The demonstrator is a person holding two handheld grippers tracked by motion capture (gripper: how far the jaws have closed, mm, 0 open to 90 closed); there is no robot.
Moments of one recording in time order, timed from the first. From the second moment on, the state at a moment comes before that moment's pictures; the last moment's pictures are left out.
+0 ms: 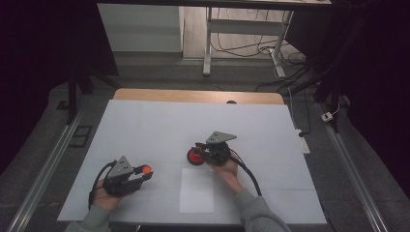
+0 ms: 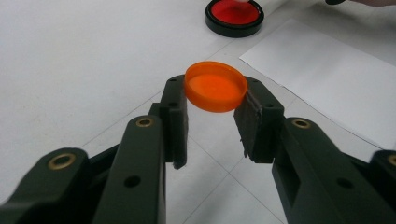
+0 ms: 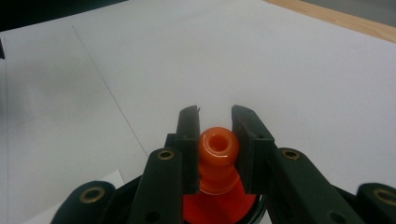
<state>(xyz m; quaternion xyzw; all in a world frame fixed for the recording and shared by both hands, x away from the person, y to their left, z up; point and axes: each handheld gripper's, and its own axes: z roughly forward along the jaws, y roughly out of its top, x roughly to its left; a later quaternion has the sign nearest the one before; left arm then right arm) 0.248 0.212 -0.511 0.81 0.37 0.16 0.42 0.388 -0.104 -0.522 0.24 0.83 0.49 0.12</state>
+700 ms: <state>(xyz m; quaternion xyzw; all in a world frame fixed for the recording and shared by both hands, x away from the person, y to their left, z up) 0.248 0.213 -0.512 0.81 0.37 0.16 0.42 0.388 -0.099 -0.534 0.24 0.84 0.47 0.13</state>
